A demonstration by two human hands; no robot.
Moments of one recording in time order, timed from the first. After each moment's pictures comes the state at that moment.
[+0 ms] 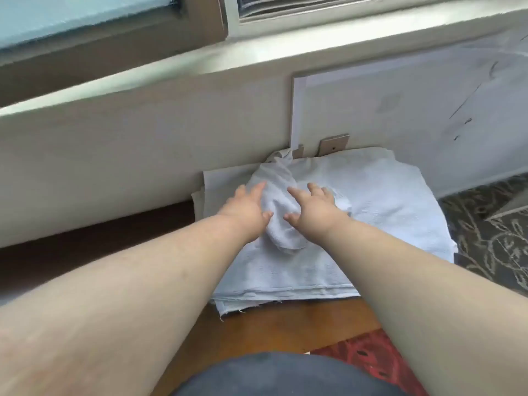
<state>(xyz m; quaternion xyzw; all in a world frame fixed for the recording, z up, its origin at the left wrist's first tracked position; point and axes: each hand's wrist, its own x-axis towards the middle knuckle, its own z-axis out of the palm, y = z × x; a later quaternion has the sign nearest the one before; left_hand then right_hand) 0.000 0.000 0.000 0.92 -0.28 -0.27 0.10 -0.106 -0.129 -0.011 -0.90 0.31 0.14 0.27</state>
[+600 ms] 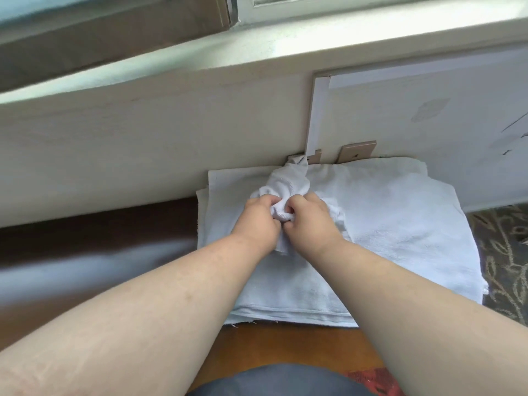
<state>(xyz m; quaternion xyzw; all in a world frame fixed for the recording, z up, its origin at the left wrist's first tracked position) 0.003 -0.033 -0.037 0.90 -0.17 -0.27 0.31 -0.069 -0.139 -0.038 -0.90 0.26 0.03 0.34</state>
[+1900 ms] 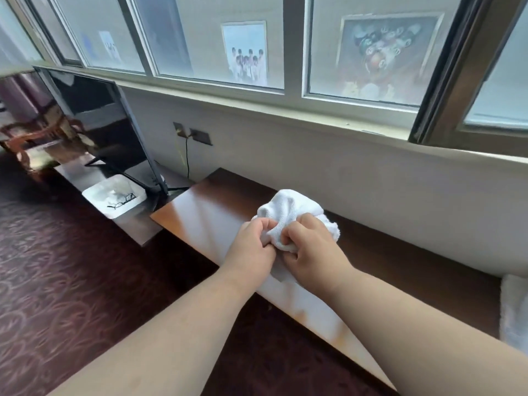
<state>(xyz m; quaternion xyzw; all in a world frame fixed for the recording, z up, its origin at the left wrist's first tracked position) -0.082 0.692 0.120 0.86 0.08 0.05 0.50 -0.046 0.542 0.106 -0.87 -0.31 -0.18 0.33</state>
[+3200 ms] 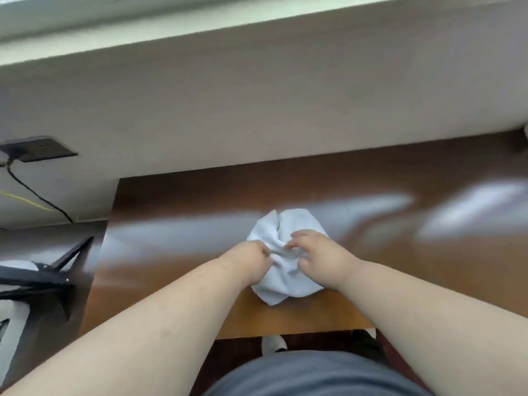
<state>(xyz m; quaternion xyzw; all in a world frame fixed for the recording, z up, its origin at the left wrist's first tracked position) 0.247 0.870 -0.051 0.89 -0.17 -0.41 0.02 0.161 0.712 -0.085 -0.91 0.06 0.19 0.36</state>
